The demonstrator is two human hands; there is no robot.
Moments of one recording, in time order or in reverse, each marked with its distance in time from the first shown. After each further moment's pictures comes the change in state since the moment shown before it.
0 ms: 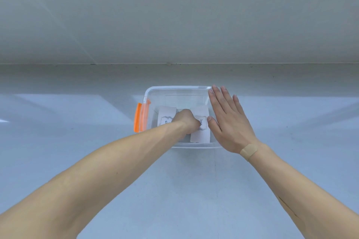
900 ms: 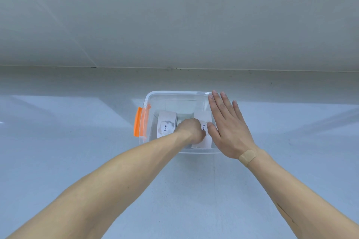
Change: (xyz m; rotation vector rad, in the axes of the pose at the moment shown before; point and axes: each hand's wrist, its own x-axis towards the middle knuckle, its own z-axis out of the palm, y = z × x) left_hand 0.004 0.002 0.015 0.340 -0.051 0.187; right_hand 0.001 0.002 0.003 -0.007 0.023 -0.005
